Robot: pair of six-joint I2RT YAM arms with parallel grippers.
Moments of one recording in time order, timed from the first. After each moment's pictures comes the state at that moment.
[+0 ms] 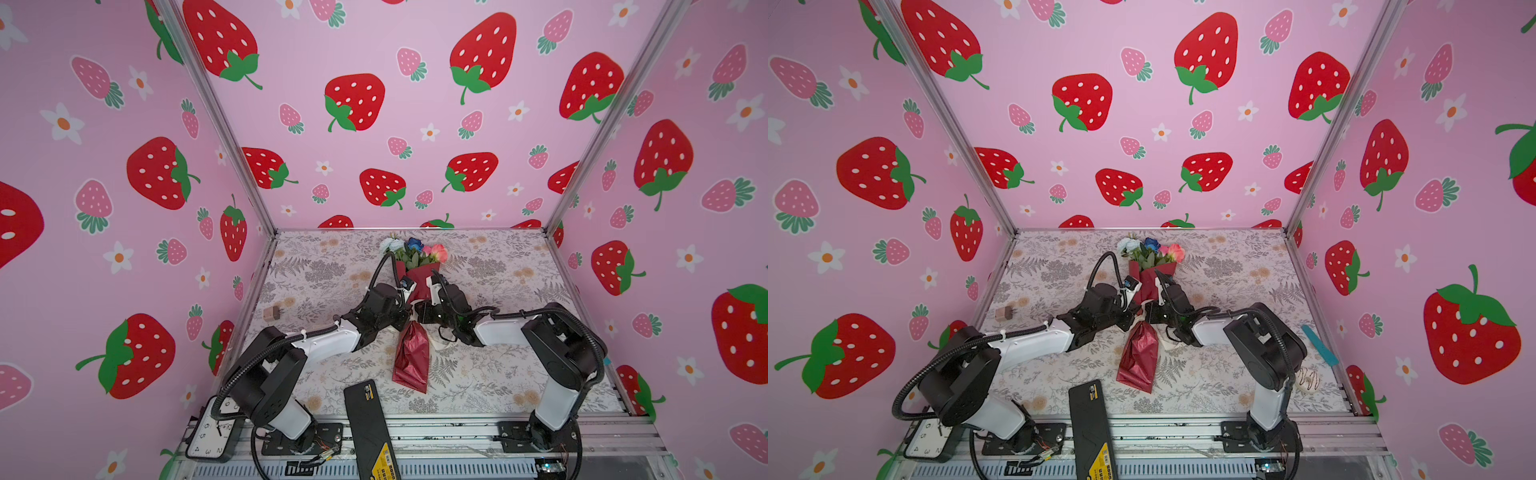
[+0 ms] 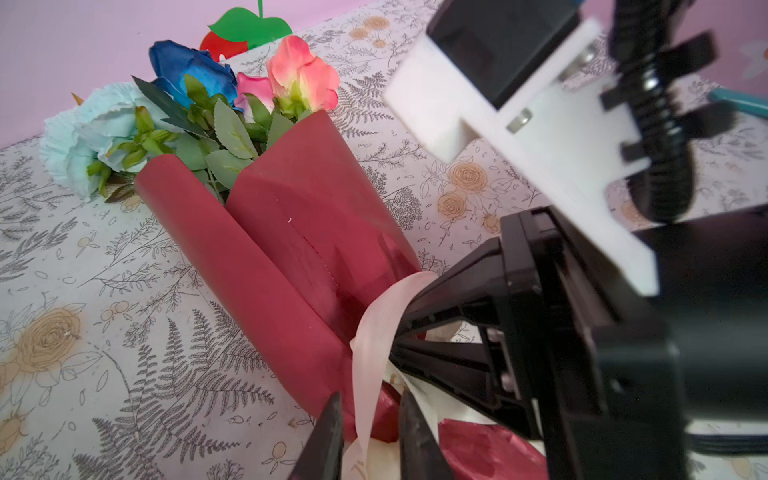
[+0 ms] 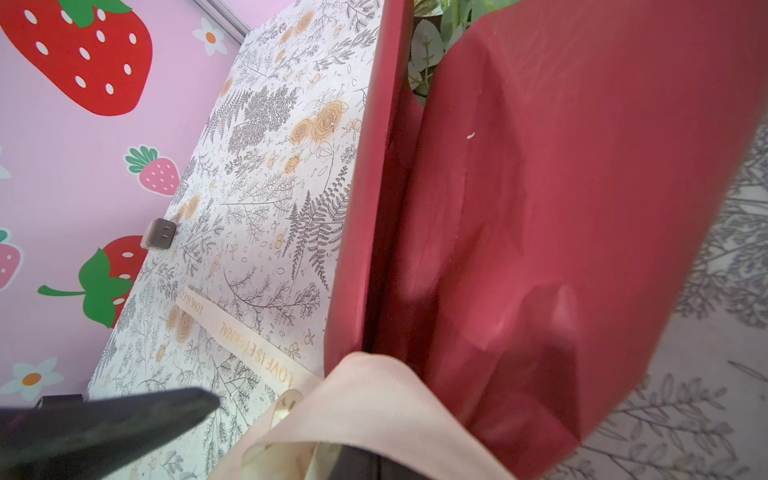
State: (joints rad) left arm -0.65 1.59 0.83 0.14 0.06 0.05; right arm 0.78 1.80 0.80 0.46 -0.13 0.62
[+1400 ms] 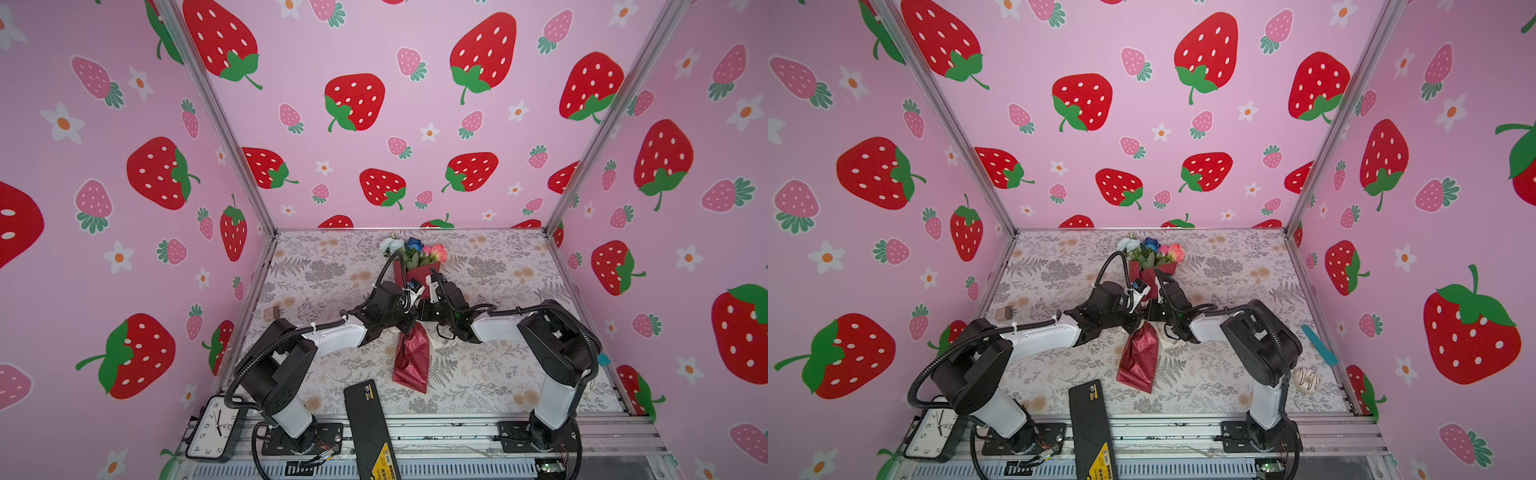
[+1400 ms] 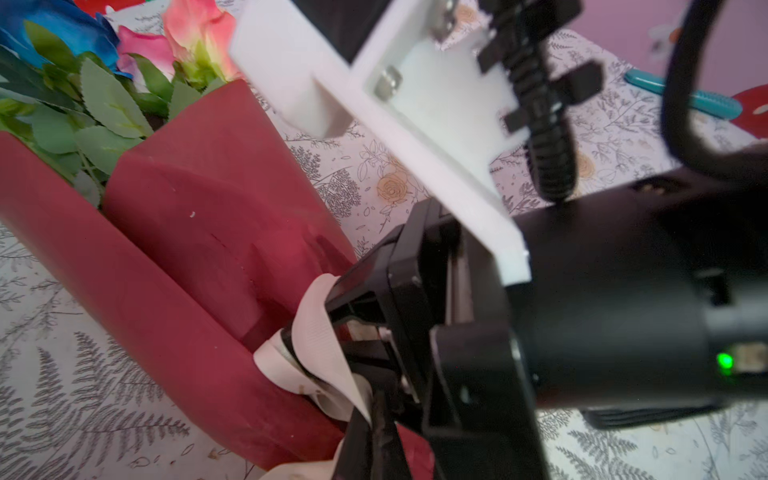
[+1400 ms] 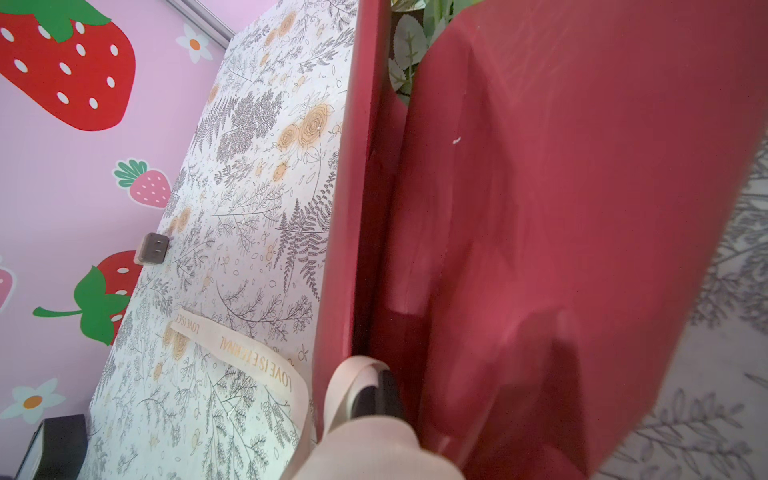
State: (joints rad) left arm -0.67 1.65 0.84 0.14 0.21 0.00; right arm 0.77 1.84 0.85 0.43 -0.12 0.66
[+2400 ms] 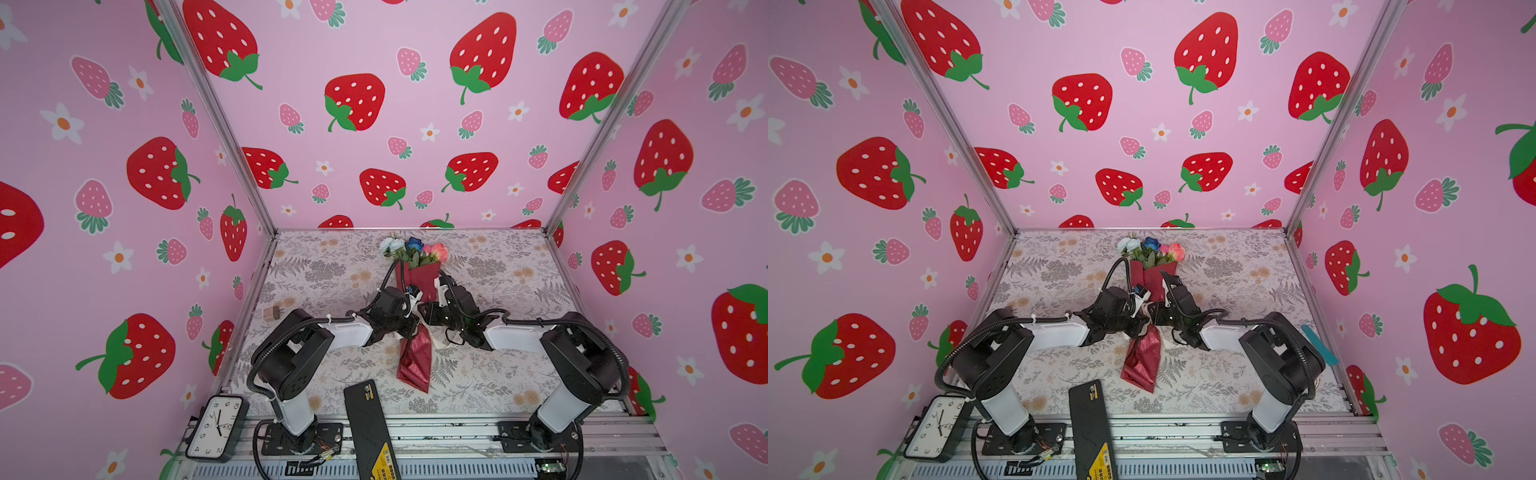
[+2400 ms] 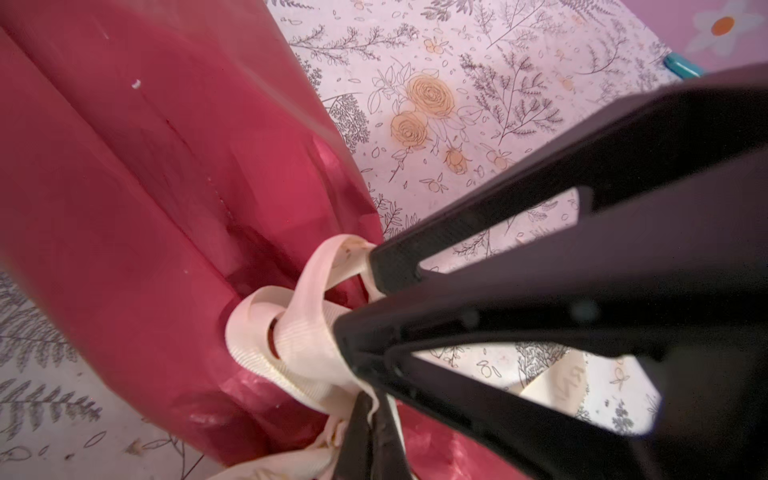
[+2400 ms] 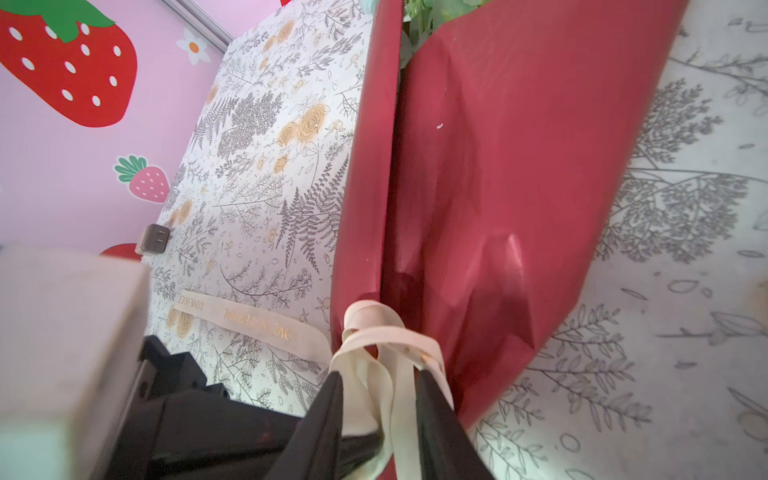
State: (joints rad) left arm -0.67 1.75 0.84 0.18 0.23 -0.11; right arm 0.77 1.66 0.74 0.34 -0.09 0.65
